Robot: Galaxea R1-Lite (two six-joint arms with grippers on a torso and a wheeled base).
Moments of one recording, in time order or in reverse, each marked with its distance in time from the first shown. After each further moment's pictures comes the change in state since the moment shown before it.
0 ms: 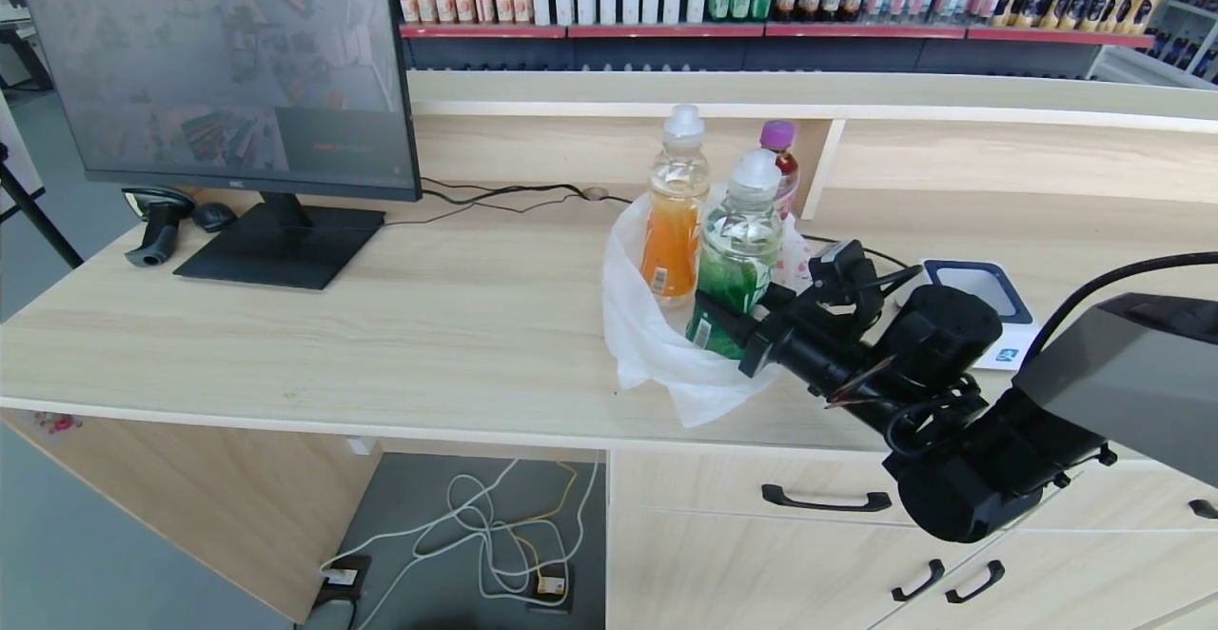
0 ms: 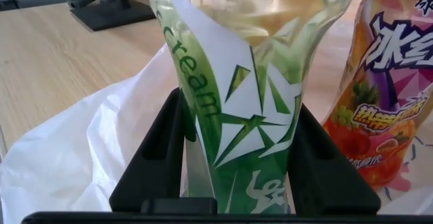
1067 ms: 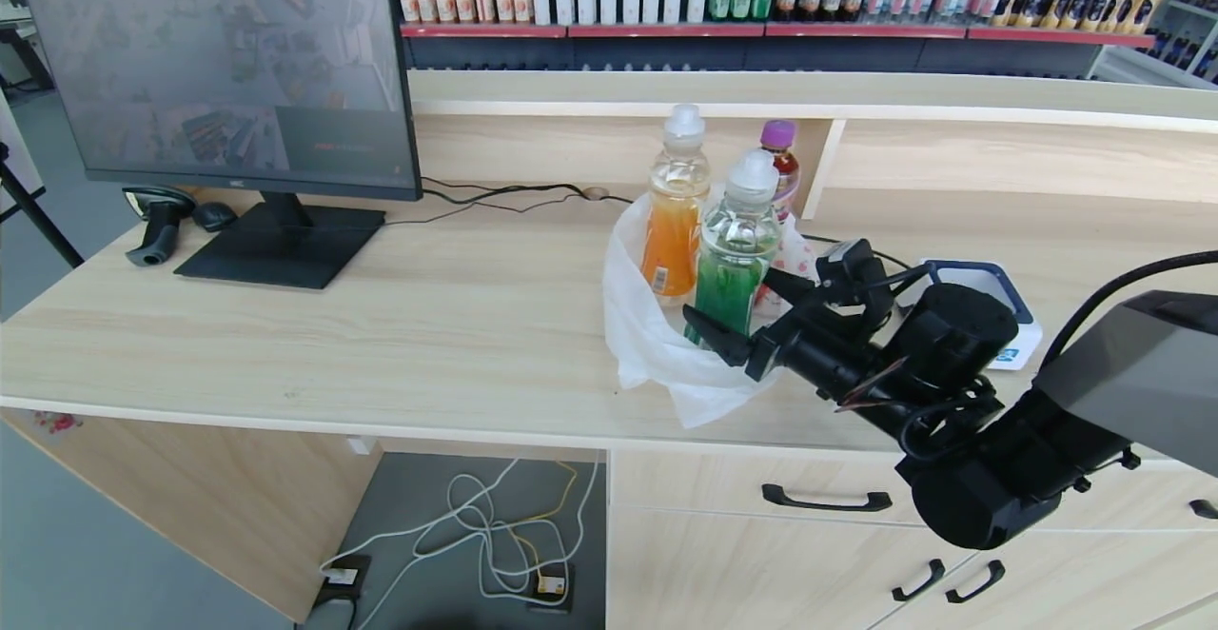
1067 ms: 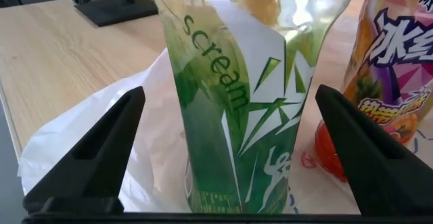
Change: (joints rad) left arm 0.000 0.000 0.000 0.001 0.002 -0.004; right arm 0.000 -0.045 0.044 0.005 0.001 0.000
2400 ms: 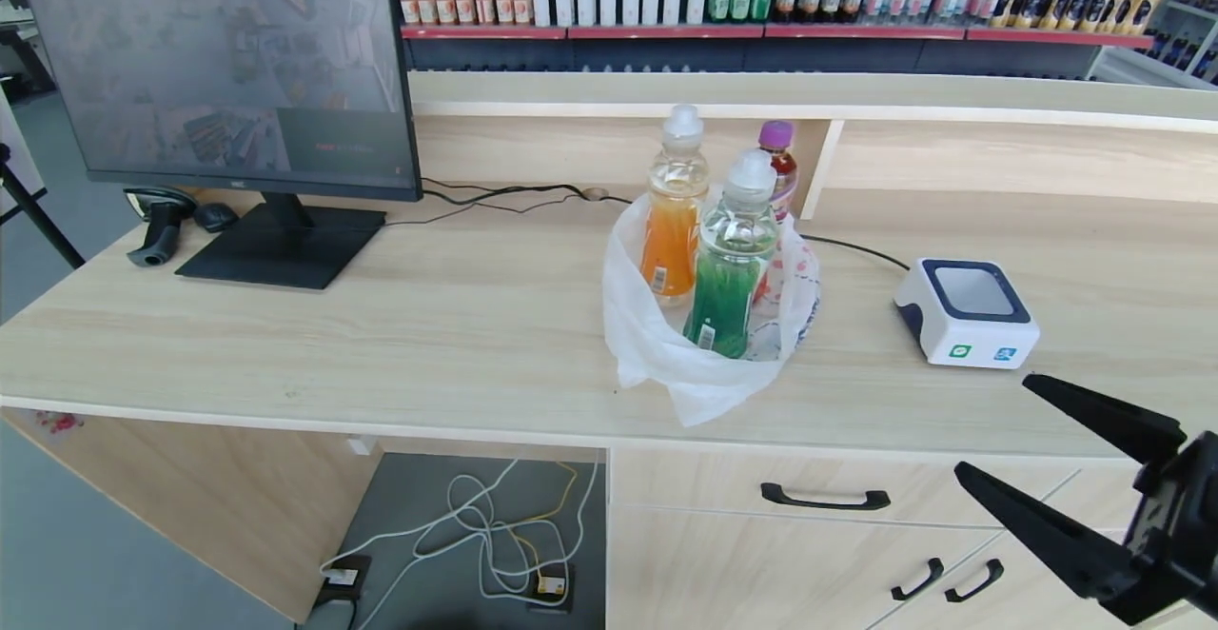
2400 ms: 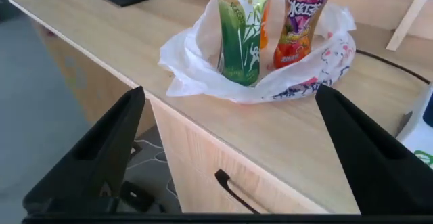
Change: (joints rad) left arm 0.000 0.000 0.000 0.003 0.000 0.000; right arm -0.115 -0.930 0.793 0.277 -0.001 -0.027
